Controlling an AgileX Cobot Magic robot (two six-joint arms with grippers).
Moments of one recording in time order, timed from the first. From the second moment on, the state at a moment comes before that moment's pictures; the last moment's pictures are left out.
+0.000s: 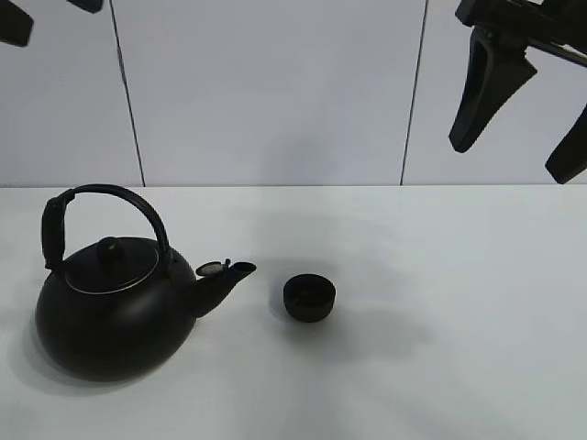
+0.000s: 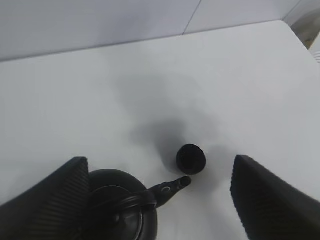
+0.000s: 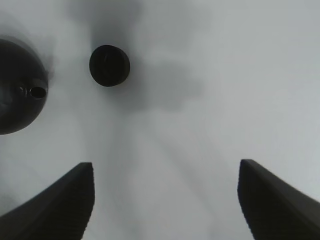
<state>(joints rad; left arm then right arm) -0.25 1.22 -0.98 -0.67 0.62 0.50 0.21 1.46 -1.18 0.25 1.06 0.11</state>
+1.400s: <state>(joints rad) -0.56 1.03 -0.32 -0.72 -0.29 0.73 0.21 1.46 -1.18 0.25 1.02 0.11</state>
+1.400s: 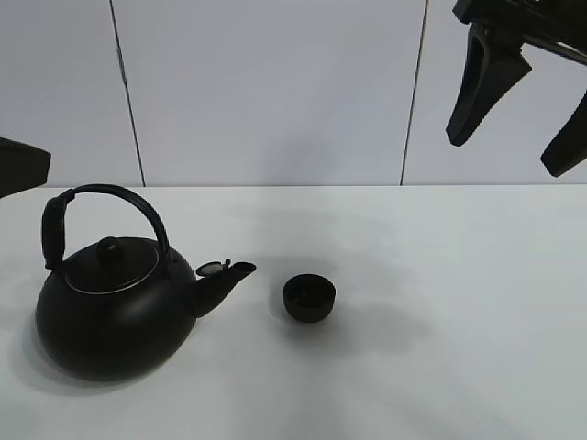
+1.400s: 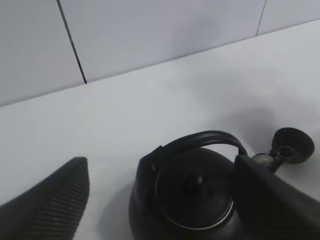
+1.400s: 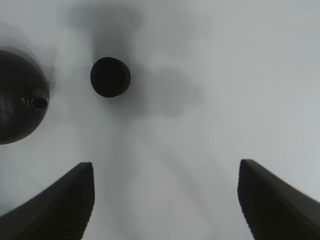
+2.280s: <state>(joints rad) -0.58 1.53 -0.21 -0.34 -0.89 0.32 0.21 1.46 -1.18 0.25 1.02 0.11</state>
